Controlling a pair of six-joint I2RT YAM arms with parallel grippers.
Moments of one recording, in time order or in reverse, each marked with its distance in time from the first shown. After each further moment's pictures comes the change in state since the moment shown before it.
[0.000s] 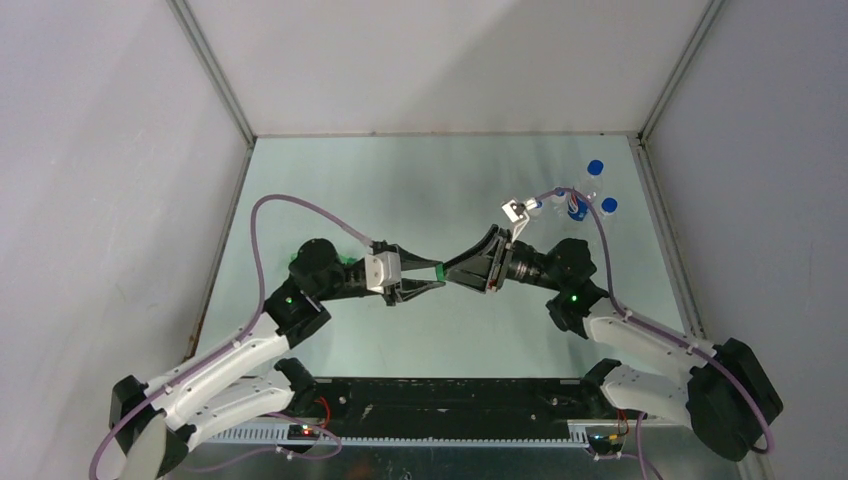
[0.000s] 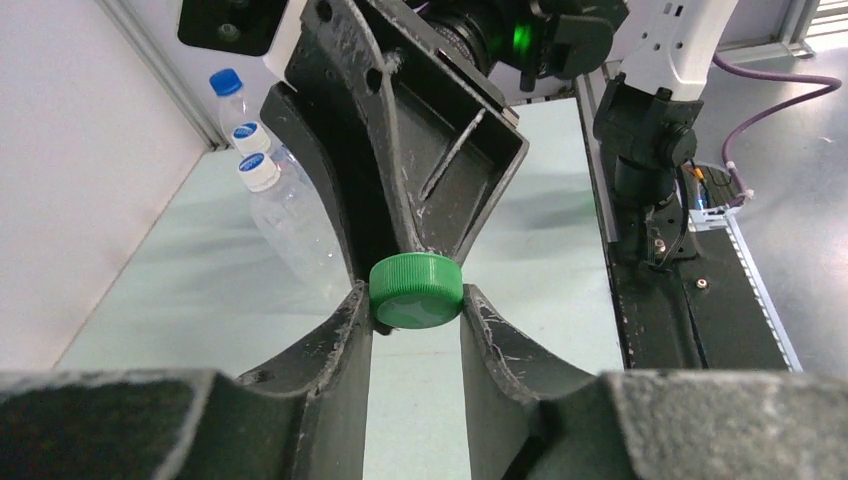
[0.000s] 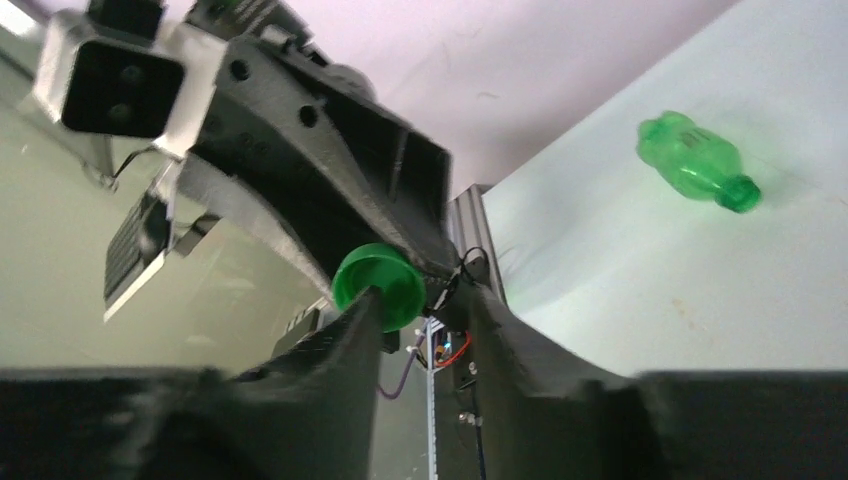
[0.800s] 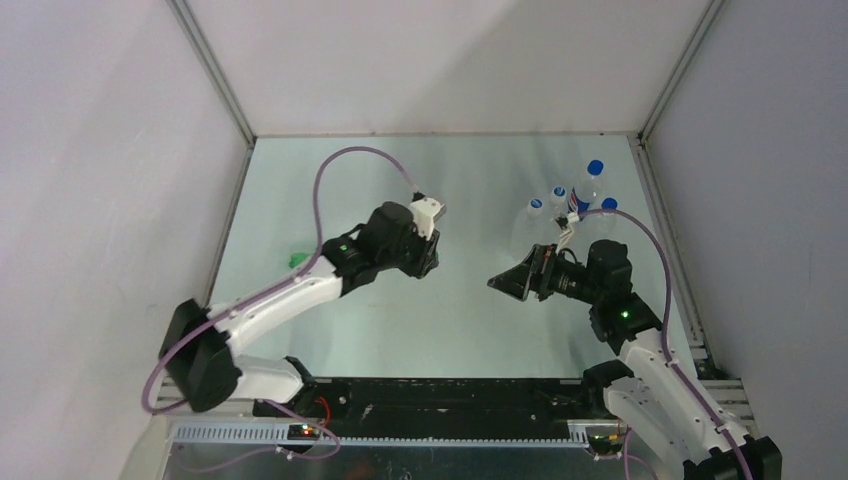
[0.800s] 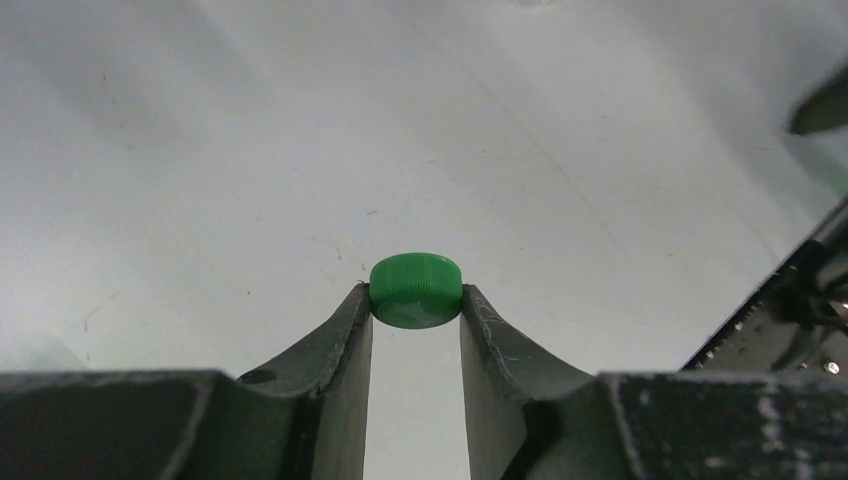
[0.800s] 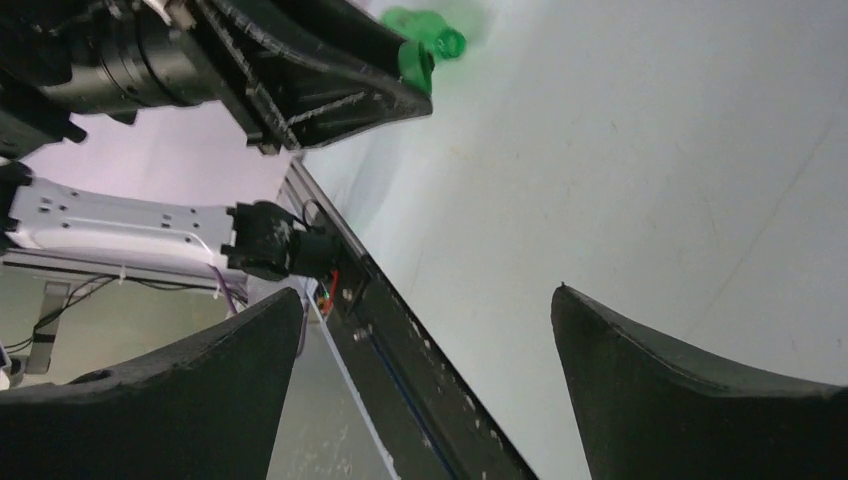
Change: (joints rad) left arm -0.010 0.408 0.312 -0.577 -0.624 -0.356; right arm -0.356 -0.389 -0.054 -0.863 0.002 -0.222
